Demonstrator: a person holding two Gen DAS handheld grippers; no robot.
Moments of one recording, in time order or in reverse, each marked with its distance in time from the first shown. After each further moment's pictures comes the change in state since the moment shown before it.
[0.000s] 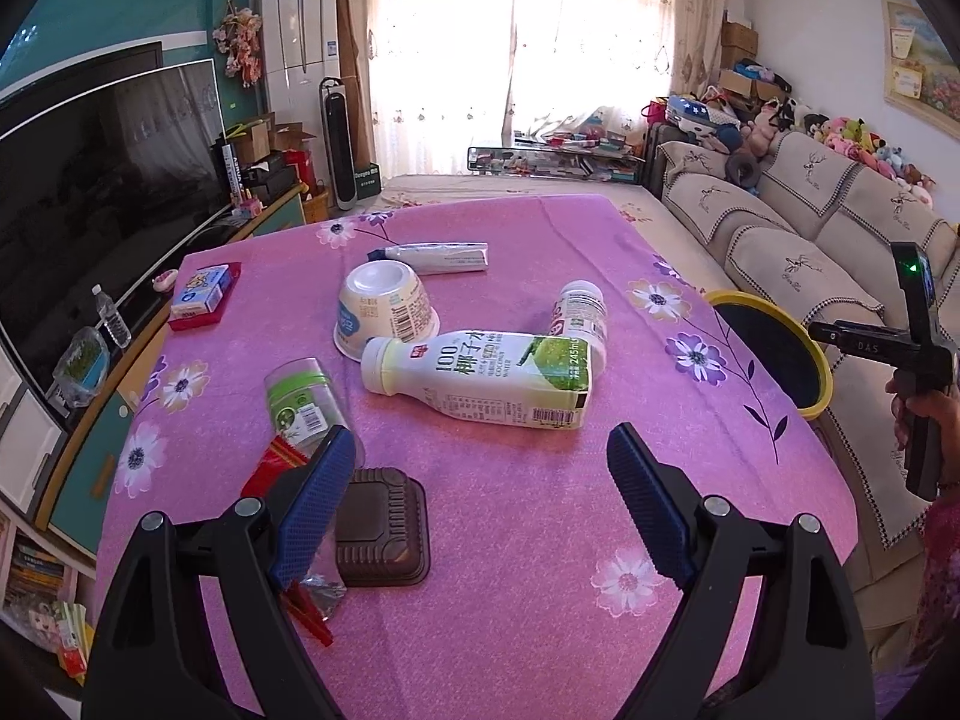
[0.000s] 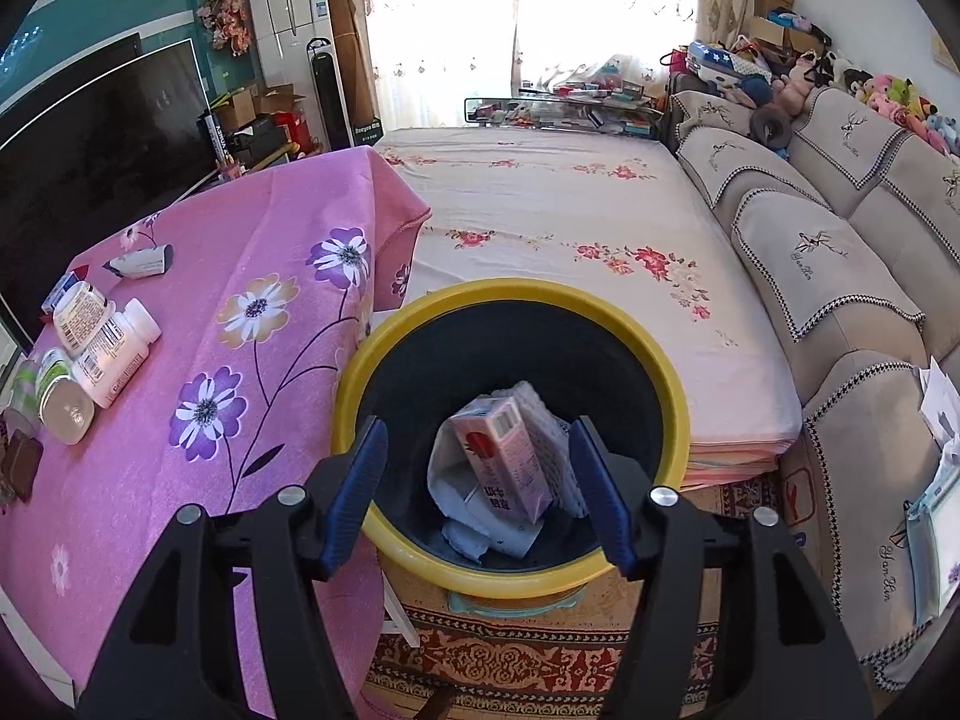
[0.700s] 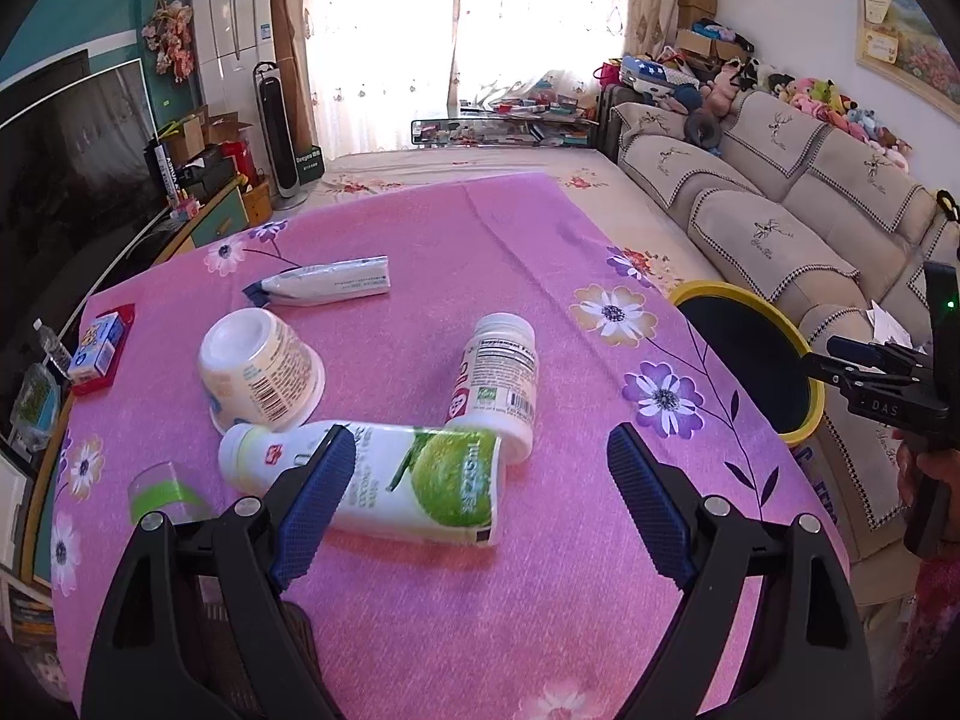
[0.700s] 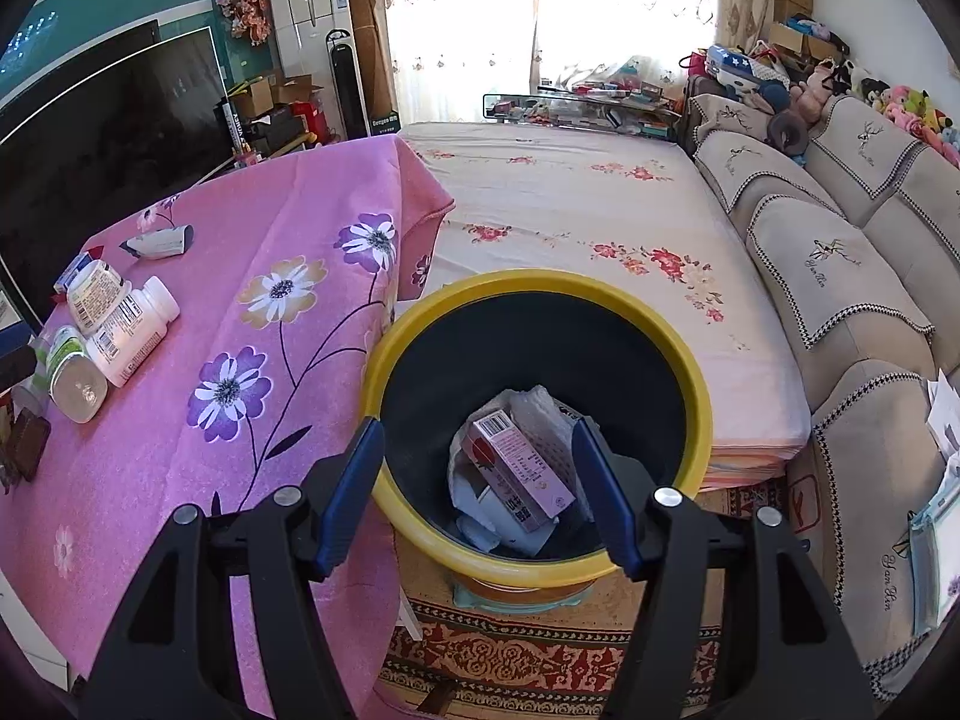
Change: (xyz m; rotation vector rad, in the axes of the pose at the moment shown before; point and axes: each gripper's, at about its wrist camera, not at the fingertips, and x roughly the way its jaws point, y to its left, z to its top) left arm 0.090 -0.060 0.063 0.086 0.090 -0.093; right arm -0.001 0.011 -0.003 -0.038 0.018 0.026
